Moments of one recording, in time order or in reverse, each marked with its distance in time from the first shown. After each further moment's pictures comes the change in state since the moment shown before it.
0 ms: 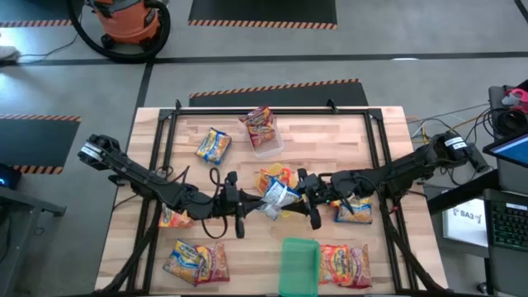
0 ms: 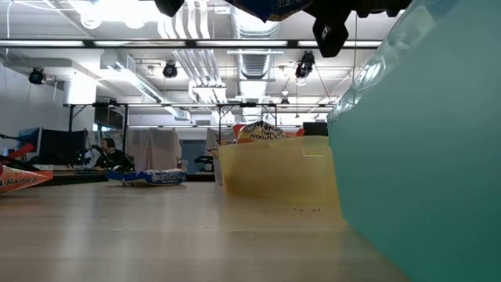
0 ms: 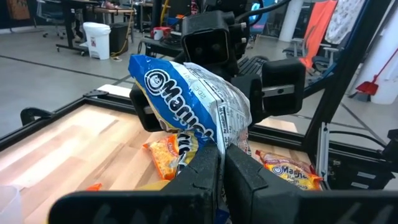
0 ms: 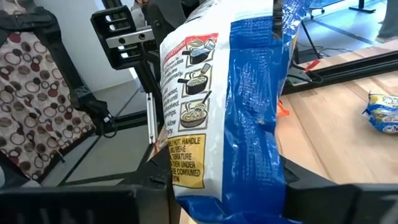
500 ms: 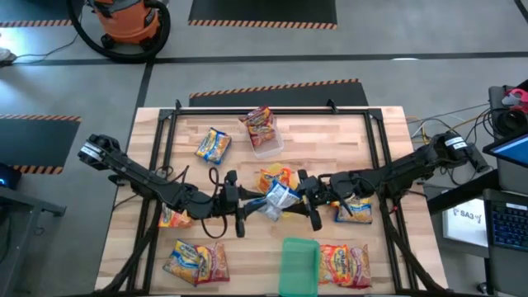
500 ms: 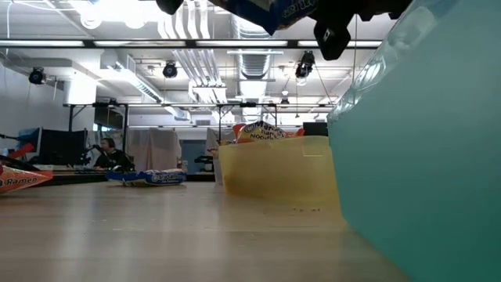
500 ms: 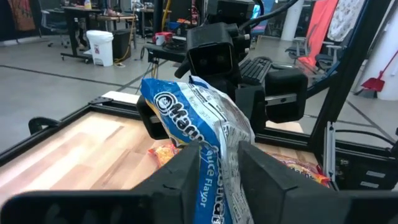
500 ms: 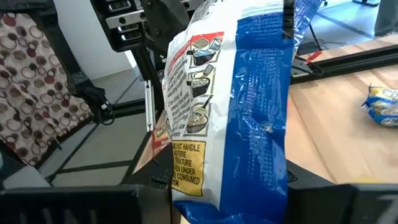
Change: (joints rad) left arm 0.000 -0.001 0.000 0.007 -0.008 0.046; right arm 0.001 -0.005 0.001 -0.042 -0.007 -0.024
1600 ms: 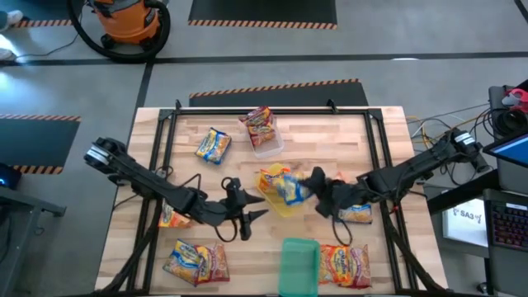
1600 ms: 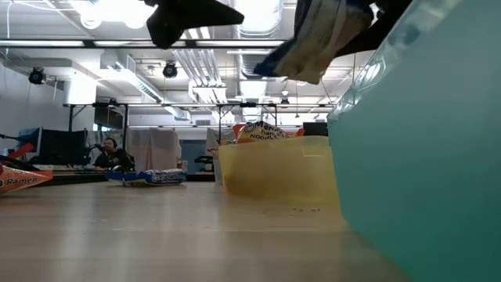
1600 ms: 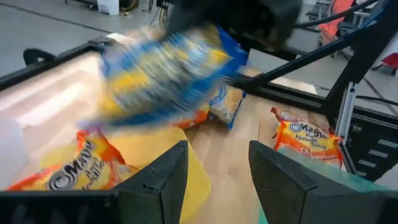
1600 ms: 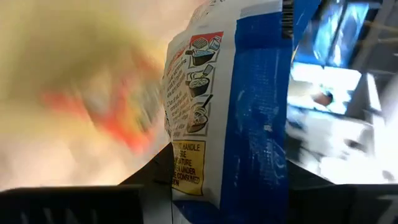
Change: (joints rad) left arm 0.000 0.093 0.000 -0.141 0.005 -0.225; right arm 0.131 -0.138 0.129 -0.741 0.642 -1.508
